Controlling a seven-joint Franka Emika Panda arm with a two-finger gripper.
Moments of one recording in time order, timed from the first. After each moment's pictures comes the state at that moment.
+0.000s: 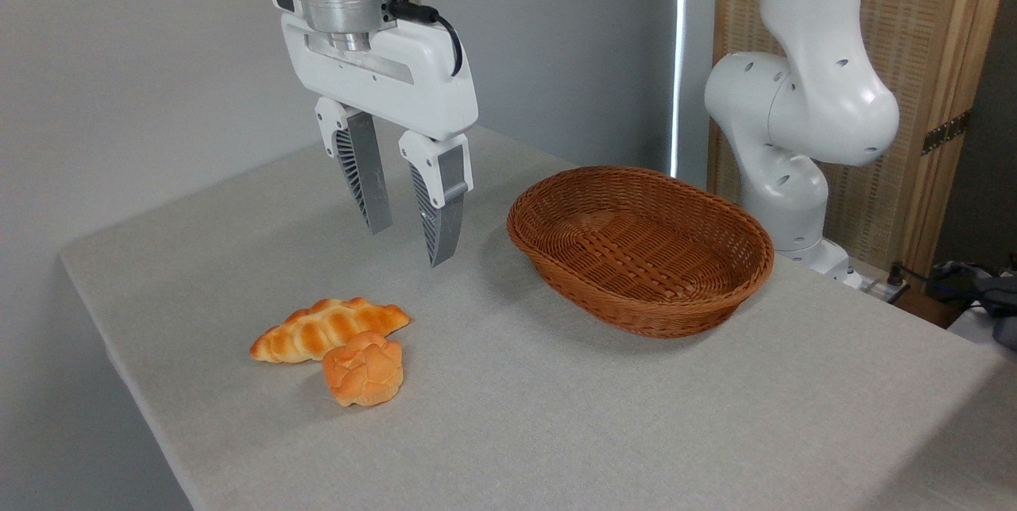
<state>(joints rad) -0.01 -0.03 -0.04 -1.69 -0.02 1.70 0.62</state>
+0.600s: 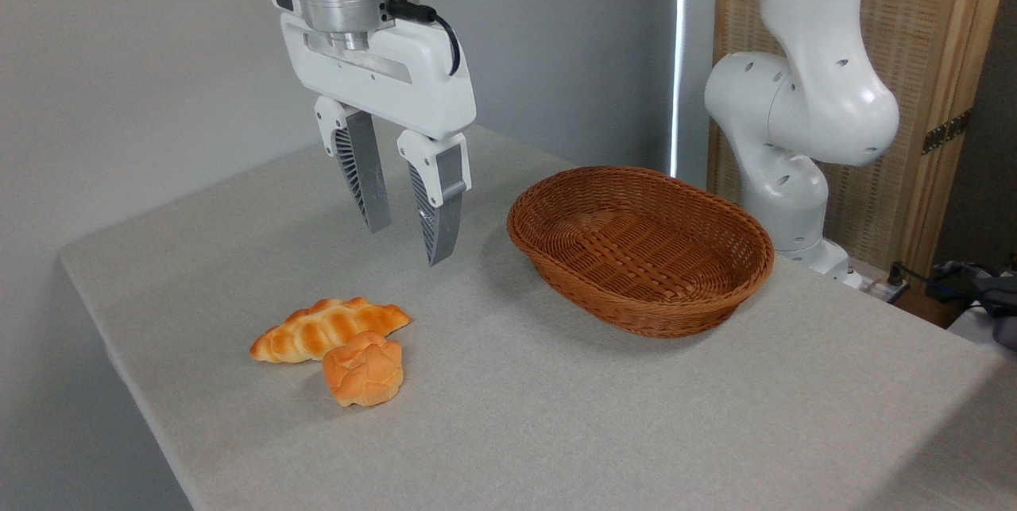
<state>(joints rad) -0.02 -0.03 -0.04 -1.69 -0.02 1.70 0.62</state>
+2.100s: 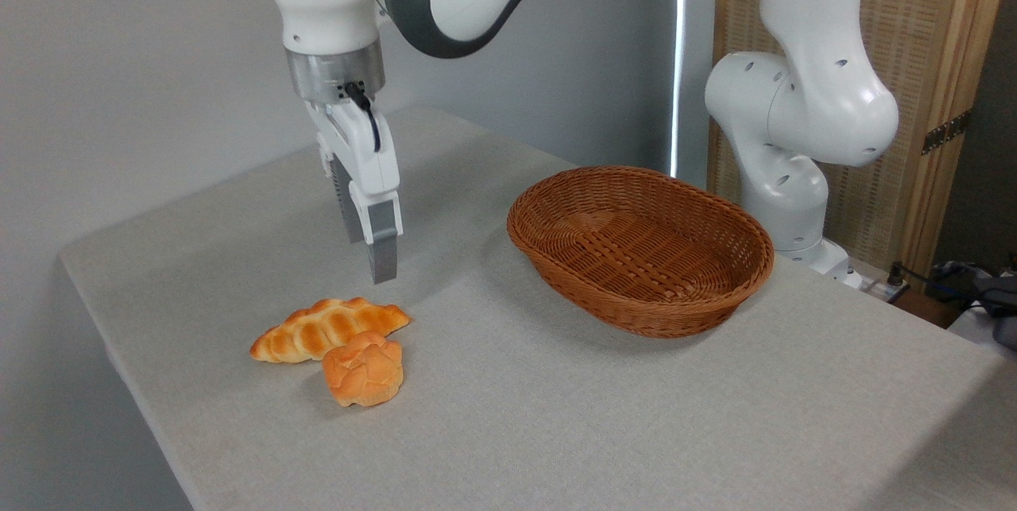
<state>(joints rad) -0.03 -0.03 -0.25 -1.95 -0.08 2.00 0.77</state>
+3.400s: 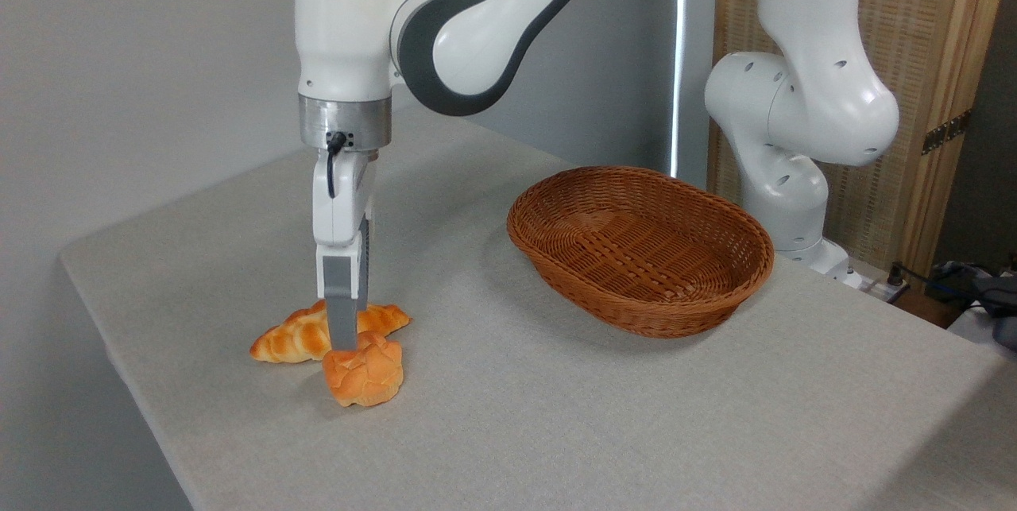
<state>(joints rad) -0.02 0.01 -0.25 -2.08 0.17 2.34 1.03</state>
